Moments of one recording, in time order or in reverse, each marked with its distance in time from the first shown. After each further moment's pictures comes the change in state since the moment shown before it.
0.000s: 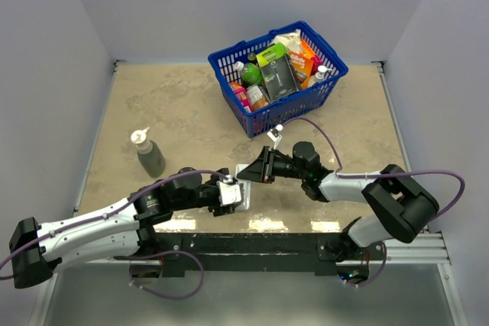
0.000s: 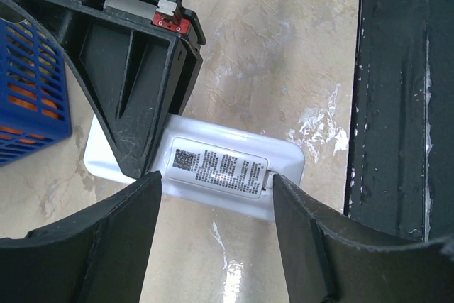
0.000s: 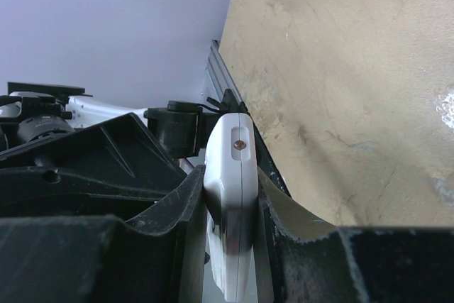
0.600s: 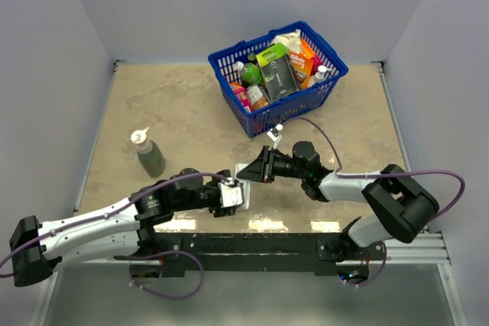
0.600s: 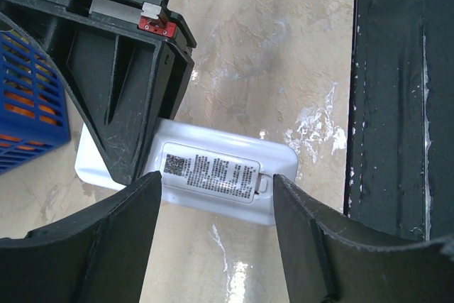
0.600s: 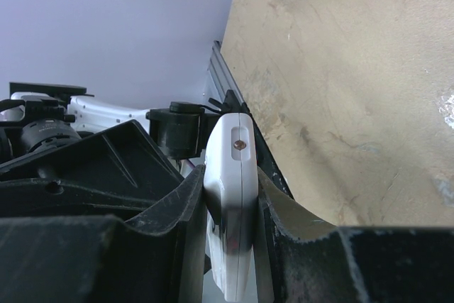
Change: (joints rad) left arm -0.018 0.005 0.000 0.005 0.000 0.019; right arm 0.000 0.000 0.004 0.000 0.000 0.008
